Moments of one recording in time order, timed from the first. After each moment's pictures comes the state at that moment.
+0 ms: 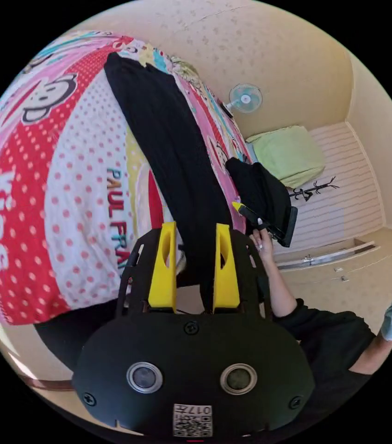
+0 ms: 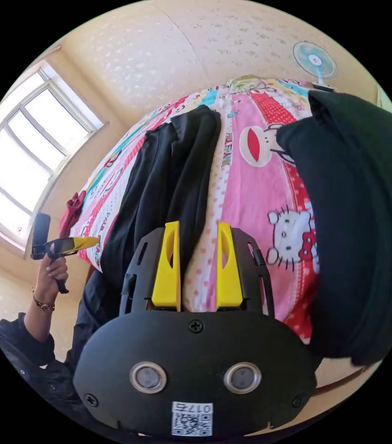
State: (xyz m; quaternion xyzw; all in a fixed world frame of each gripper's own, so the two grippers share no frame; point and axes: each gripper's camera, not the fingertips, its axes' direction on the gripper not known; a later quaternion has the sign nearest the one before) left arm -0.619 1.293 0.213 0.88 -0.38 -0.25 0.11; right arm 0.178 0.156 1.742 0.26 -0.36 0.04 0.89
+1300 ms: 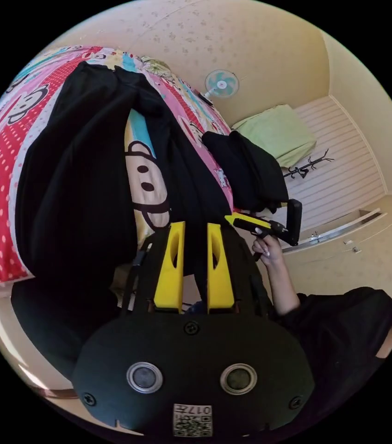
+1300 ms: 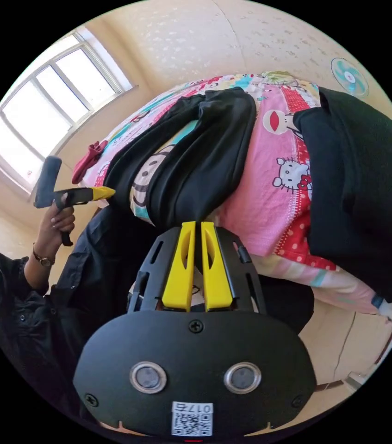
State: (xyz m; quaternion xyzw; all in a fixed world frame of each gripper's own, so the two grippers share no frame) left arm -0.528 1.195 0.269 0.85 -0.44 -0.26 0.13; right arm 0.234 0.229 1.677 0.24 -0.35 -0.07 0.90
